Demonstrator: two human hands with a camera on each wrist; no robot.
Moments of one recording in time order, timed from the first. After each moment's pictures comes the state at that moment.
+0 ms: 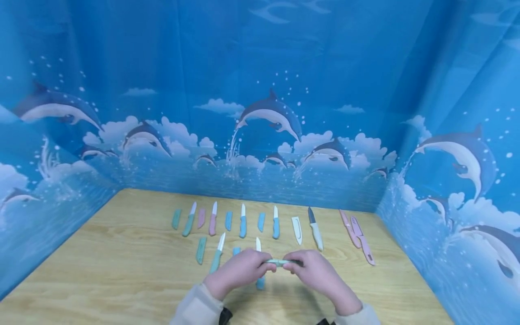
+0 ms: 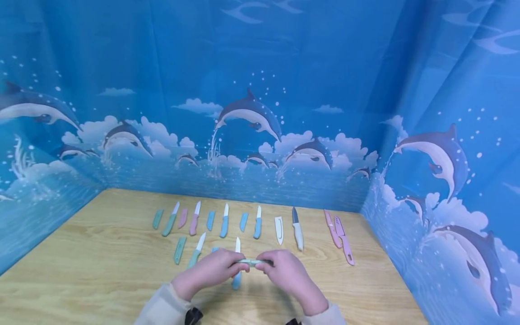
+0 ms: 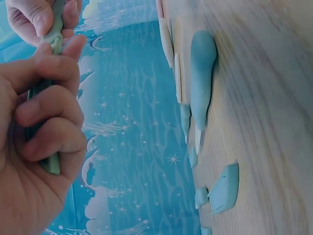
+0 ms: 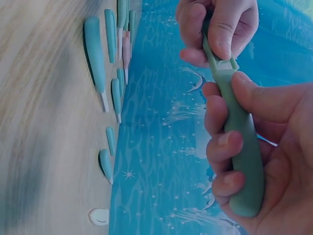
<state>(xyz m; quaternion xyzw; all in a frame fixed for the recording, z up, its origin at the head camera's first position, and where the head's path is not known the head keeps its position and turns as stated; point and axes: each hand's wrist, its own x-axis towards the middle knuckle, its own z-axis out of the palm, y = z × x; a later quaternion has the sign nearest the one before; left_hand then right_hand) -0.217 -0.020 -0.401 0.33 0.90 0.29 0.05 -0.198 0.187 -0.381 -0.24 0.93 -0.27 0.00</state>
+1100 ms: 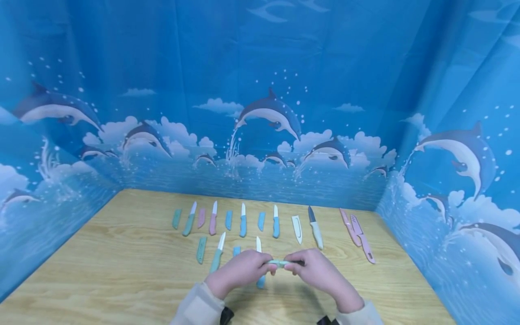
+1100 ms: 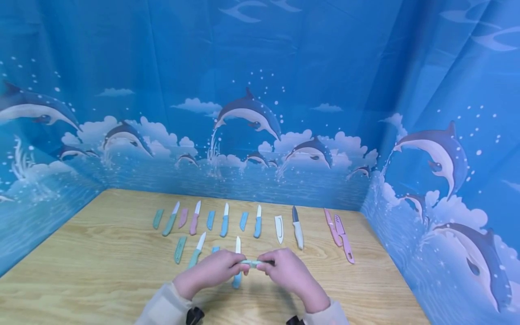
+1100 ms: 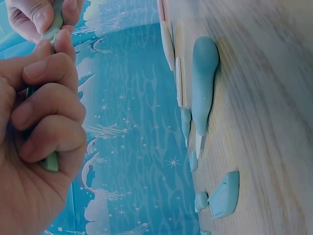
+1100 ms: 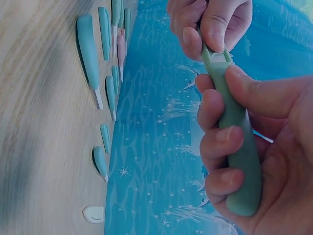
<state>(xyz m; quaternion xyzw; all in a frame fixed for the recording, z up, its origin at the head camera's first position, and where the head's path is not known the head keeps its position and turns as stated) -0.217 -0.019 -0.402 0.32 0.90 0.28 0.08 -0.200 0.192 -0.379 -0.24 0.92 -0.30 0.04</state>
